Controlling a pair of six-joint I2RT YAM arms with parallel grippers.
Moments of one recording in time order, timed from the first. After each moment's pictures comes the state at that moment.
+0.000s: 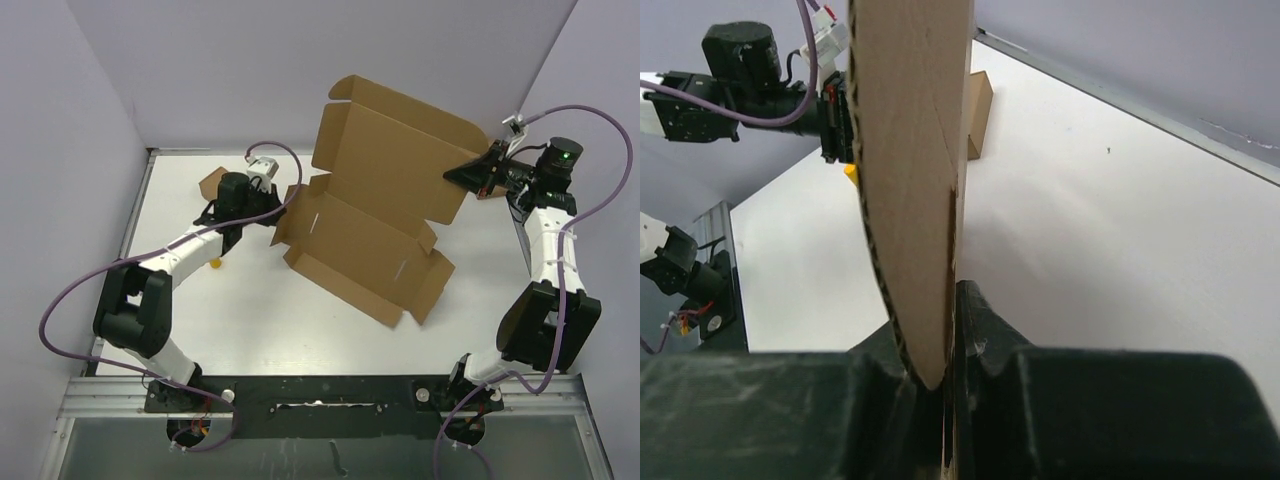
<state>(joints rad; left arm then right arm) -0.36 1.62 1.07 0.08 0.24 -0.17 -0.34 1.51 1.33 -0.11 -1.39 0.08</state>
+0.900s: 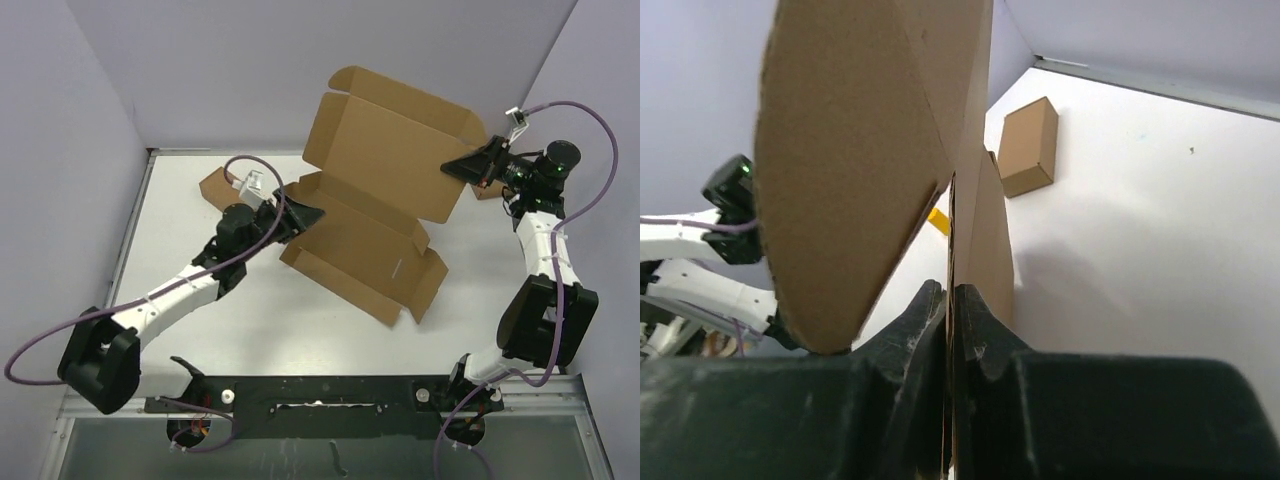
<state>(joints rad) -0.55 1.28 0.81 0.36 0.15 -0.99 -0.32 1.53 1.25 0.40 -1.39 0.74</state>
